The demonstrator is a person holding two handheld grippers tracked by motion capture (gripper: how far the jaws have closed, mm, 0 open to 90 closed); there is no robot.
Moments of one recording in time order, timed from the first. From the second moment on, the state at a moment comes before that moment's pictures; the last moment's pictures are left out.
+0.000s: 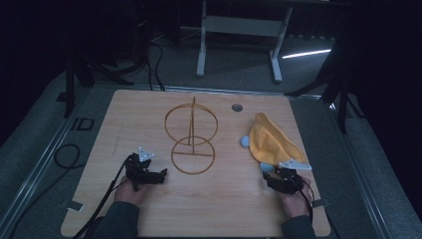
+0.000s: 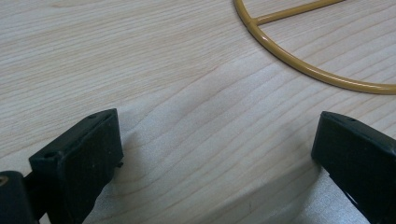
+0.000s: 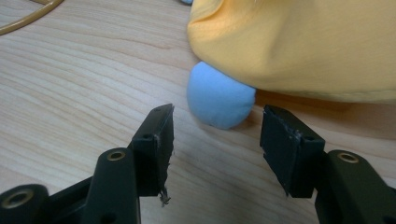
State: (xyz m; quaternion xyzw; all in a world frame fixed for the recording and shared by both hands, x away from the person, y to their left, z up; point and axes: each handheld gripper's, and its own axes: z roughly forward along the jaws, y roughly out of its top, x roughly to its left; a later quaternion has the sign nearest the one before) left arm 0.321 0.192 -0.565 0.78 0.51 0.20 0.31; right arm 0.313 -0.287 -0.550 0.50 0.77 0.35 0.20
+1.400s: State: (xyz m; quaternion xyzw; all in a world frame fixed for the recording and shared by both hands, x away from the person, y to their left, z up) left arm 0.321 0.192 -0.565 0.78 0.51 0.20 0.31; right arm 0.300 -0.256 -0.470 0.34 0.80 0.42 0.26
